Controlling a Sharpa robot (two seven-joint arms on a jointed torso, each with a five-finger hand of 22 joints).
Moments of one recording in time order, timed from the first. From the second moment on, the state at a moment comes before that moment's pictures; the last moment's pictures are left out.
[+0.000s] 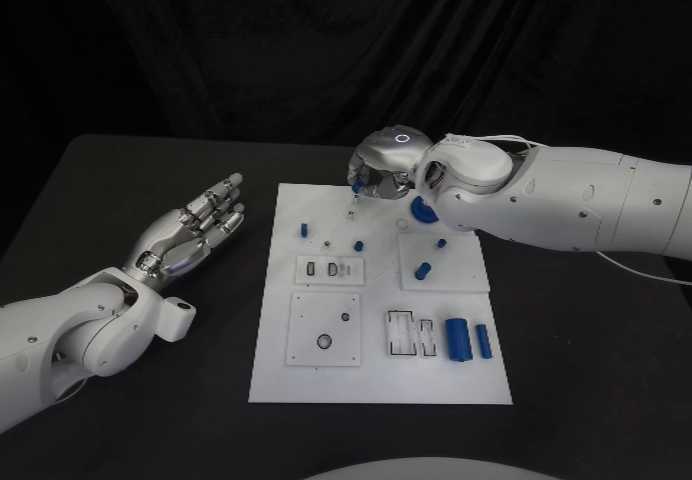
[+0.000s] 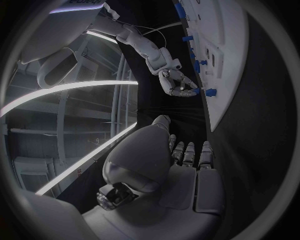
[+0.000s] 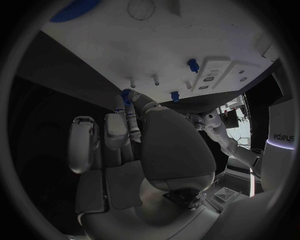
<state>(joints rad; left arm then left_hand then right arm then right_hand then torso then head) 1.26 -0.96 -0.21 1.51 -0.35 -0.13 0.68 1.54 0.26 -0.10 0.28 0.57 0.17 -0.07 0.03 0.02 0.00 -0.04 0.00 0.00 0.00 -0.03 0.00 0.00 0.17 0.00 0.11 0.01 0.00 1.51 -0.69 -0.25 1.38 -1.70 -0.35 -0.09 1.44 -0.05 0.31 0.04 0.28 1.06 0.10 0.16 0.31 1.19 0.04 0.17 0.11 1.44 -0.04 1.19 0.92 0.07 1.43 0.07 1.40 1.31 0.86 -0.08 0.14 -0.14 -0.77</state>
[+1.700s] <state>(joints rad) 1.26 -0.94 -0.21 1.48 -0.35 -0.11 0.68 1.54 0.26 -0.09 0.28 0.56 0.18 -0.05 0.03 0.02 0.00 -0.02 0.00 0.00 0.00 0.01 0.00 0.00 0.17 0.00 0.13 0.01 0.00 1.49 -0.69 -0.25 1.37 -1.62 -0.35 -0.08 1.43 -0.05 0.31 0.05 0.27 1.04 0.10 0.15 0.35 1.18 0.05 0.15 0.11 1.44 -0.03 1.19 0.92 0.07 1.43 0.08 1.40 1.31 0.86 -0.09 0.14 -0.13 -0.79</state>
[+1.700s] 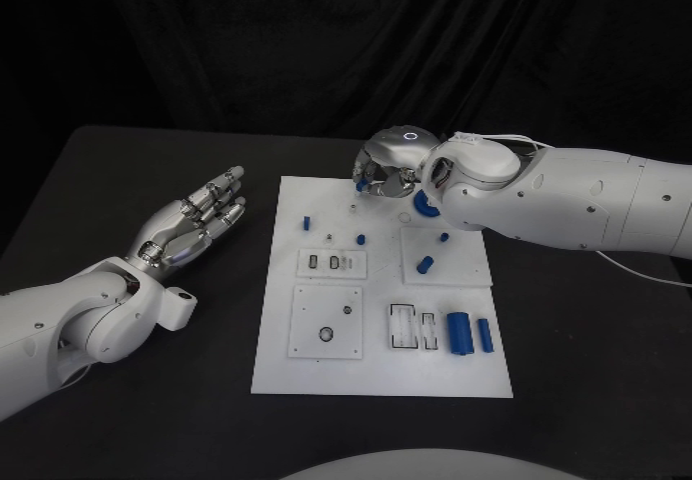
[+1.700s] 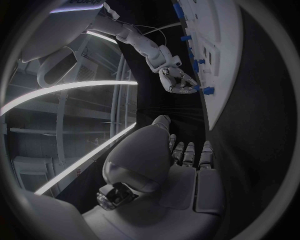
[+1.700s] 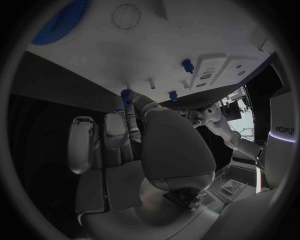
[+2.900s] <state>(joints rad) 1.26 -0.94 -0.21 1.47 -0.35 -0.09 0.68 1.53 0.25 -0.09 0.29 0.54 0.17 -0.04 0.03 0.02 0.00 -0.01 0.00 0.00 0.00 0.01 0.00 0.00 0.17 0.00 0.15 0.01 0.00 1.49 -0.68 -0.25 1.36 -1.61 -0.31 -0.08 1.40 -0.08 0.31 0.07 0.20 0.66 0.04 0.06 0.28 0.86 0.11 0.07 0.08 1.32 0.00 1.06 0.73 0.09 1.29 0.10 1.25 1.19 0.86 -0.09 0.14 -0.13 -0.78</state>
